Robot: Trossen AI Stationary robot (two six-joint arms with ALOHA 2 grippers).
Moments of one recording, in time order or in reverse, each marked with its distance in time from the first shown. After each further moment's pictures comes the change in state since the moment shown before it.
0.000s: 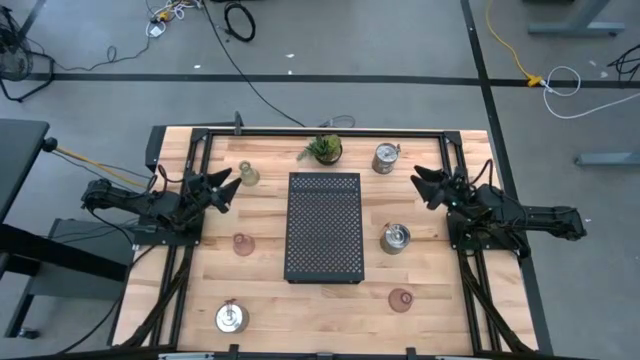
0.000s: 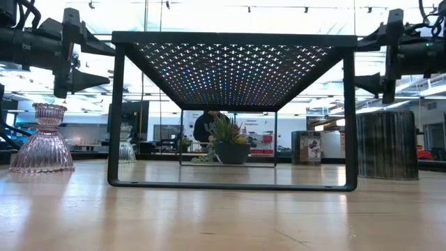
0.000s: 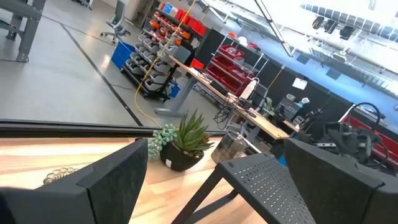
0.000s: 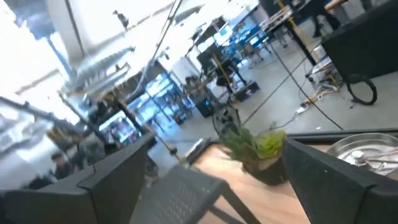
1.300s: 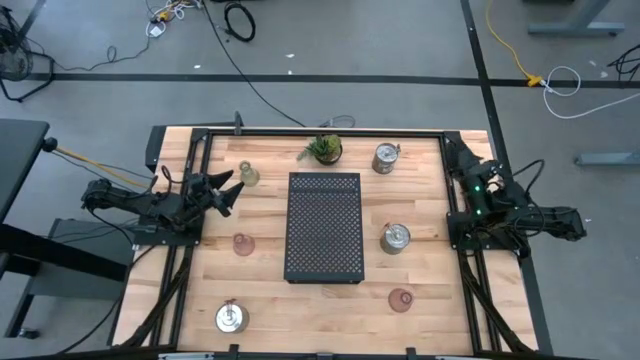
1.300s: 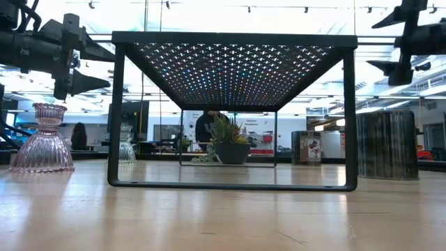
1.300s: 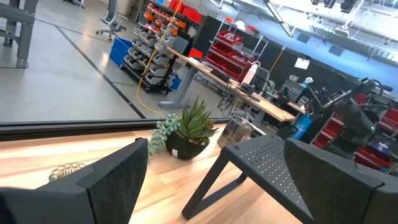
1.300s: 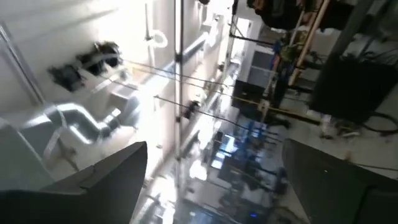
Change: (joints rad) left arm 0.000 0.000 0.000 -0.069 0.034 0.035; right arm -0.002 0.000 0.000 0.548 0.413 0.152
